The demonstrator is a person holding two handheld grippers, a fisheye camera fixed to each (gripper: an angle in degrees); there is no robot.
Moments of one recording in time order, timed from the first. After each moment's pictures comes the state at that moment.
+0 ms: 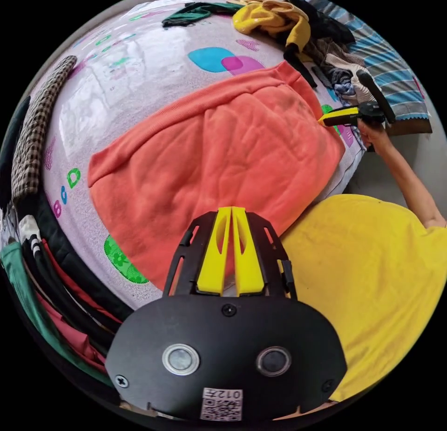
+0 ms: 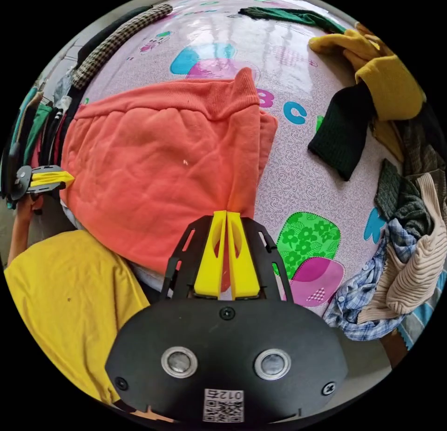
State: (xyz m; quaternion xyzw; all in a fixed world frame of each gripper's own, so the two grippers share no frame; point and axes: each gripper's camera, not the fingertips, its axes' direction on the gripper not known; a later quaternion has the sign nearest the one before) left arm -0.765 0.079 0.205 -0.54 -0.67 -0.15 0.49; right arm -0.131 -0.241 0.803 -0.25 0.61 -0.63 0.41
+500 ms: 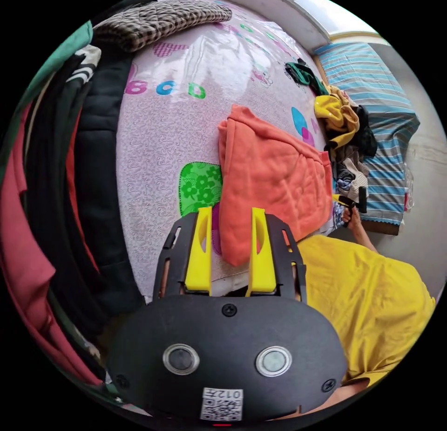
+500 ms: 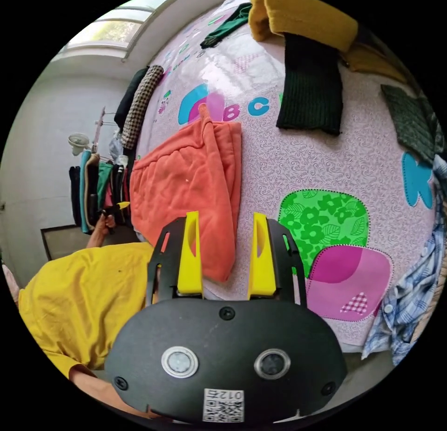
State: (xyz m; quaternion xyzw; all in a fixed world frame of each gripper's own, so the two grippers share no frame) left arm -0.659 0.016 -0.015 -0.29 -0.69 -0.29 0.60; right arm -0.191 -0.394 0.727 -0.32 0.43 -0.55 0.63
